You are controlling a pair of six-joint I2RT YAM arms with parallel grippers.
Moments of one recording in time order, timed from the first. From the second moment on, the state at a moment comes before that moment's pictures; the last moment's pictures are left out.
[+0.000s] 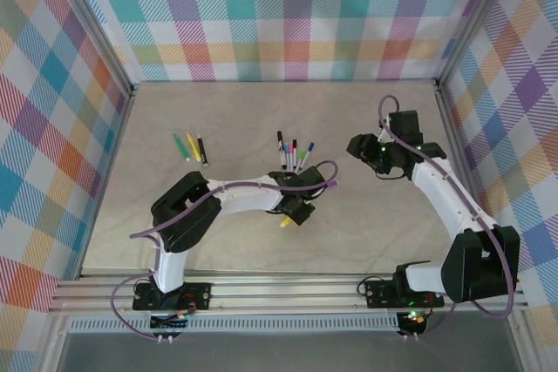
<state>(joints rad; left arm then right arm) -0.98 1.95 1.27 -0.59 -0.13 -0.16 0.16 1.31 1.01 -0.60 -0.37 0.64</state>
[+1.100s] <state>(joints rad) -0.71 1.87 1.22 -0.70 -0.01 -0.21 0.46 1.71 1.05 -0.35 -0.49 0.78</state>
